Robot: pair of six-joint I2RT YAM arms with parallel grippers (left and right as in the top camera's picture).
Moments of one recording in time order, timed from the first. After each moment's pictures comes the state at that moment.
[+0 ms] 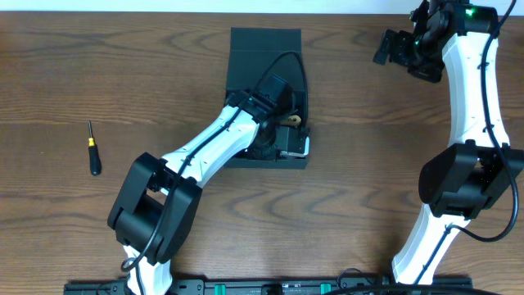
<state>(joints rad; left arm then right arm) -0.61 1.96 1.45 -0.85 0.18 1.08 -0.10 2.12 2.15 -1.27 -0.16 0.24</state>
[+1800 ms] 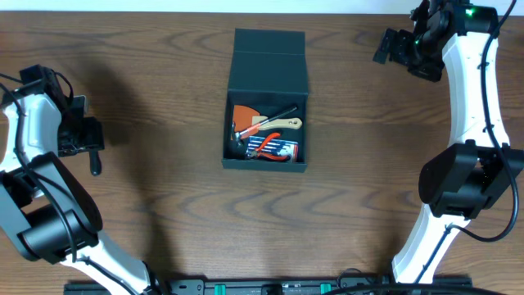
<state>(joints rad) 0.44 1.94 1.44 -1.01 -0.06 0.23 -0.10 2.12 2.15 -1.26 -0.16 0.24</state>
